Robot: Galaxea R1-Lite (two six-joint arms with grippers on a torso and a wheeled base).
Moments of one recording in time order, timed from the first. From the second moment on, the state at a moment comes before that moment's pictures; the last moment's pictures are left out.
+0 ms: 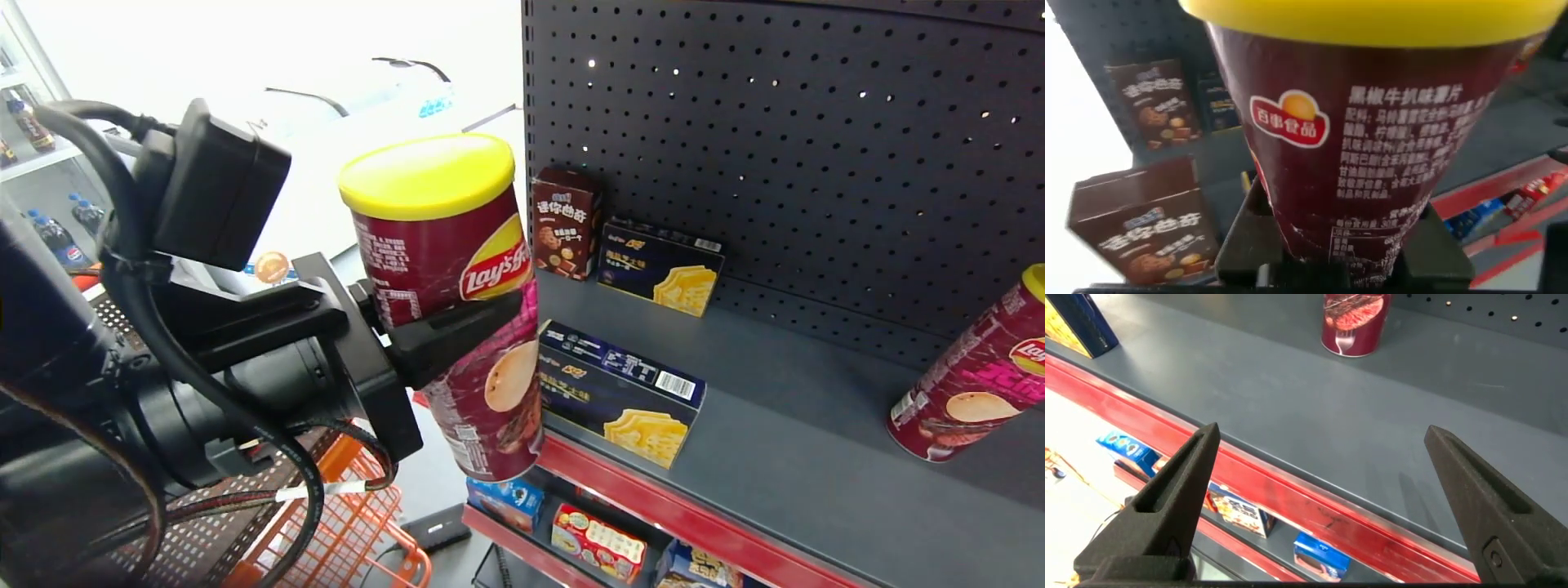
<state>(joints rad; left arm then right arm) -0.71 1.39 -0.70 -0.79 -0.23 0.06 0.00 0.01 0.00 0.00 -0.01 0.00</state>
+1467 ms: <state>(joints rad) -0.71 1.41 -0.76 -0.74 -0.46 0.02 0.00 0.01 0.00 0.00 0.00 0.00</state>
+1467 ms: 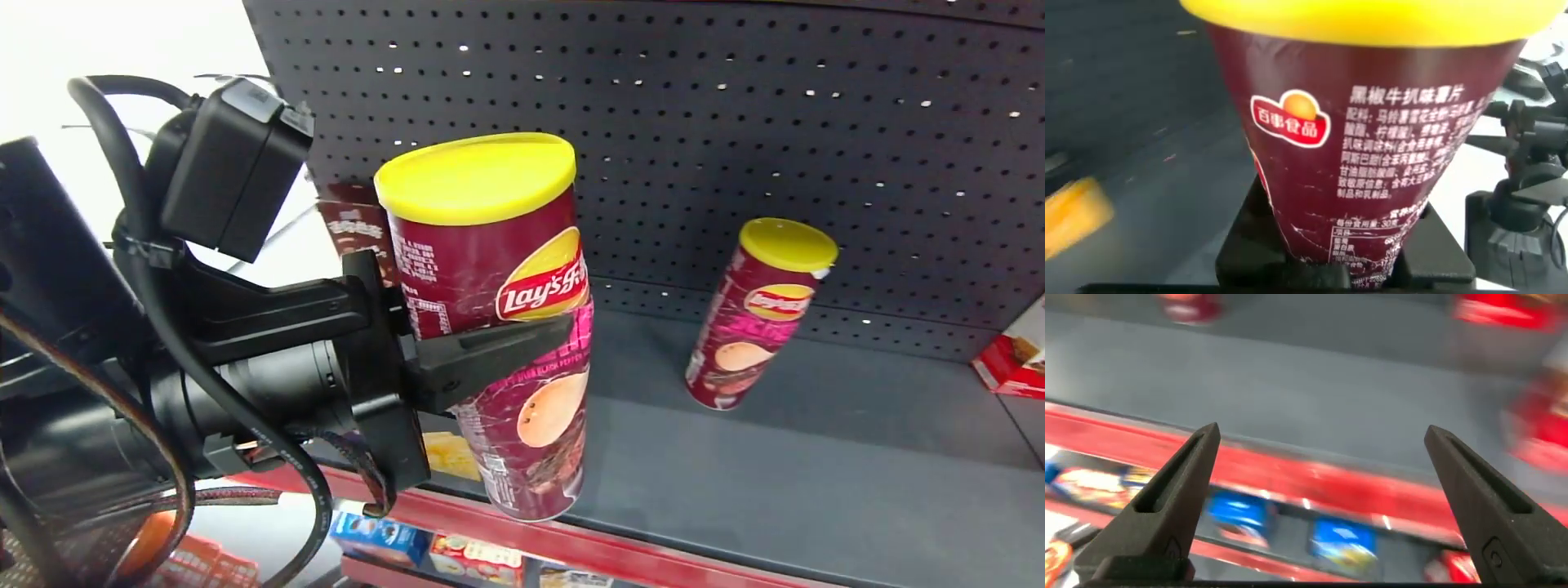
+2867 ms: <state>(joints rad) -0.70 1.37 -0.68 -0.74 -0.45 0.02 0.00 0.01 0.00 0.00 0.00 0.00</state>
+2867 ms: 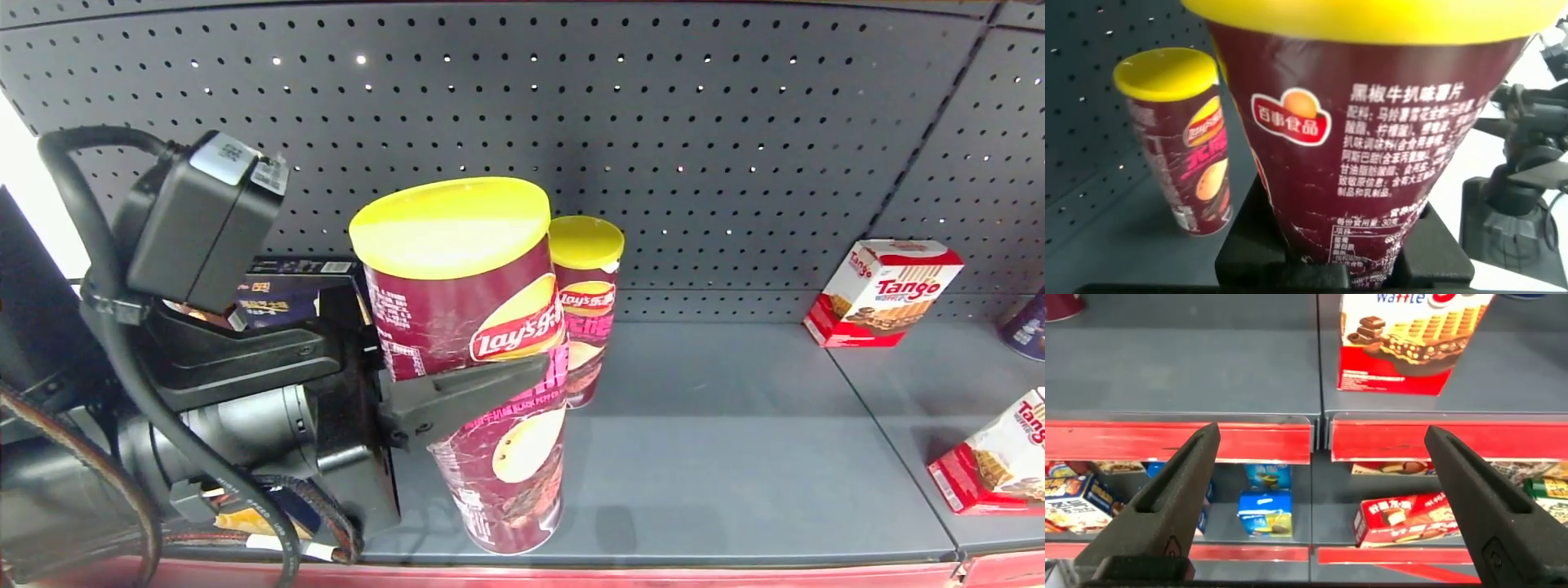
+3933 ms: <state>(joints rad) -0.63 1.32 -0.61 -0.74 -0.46 0.02 0.15 0.63 -0.58 -0.03 0.16 -0.02</state>
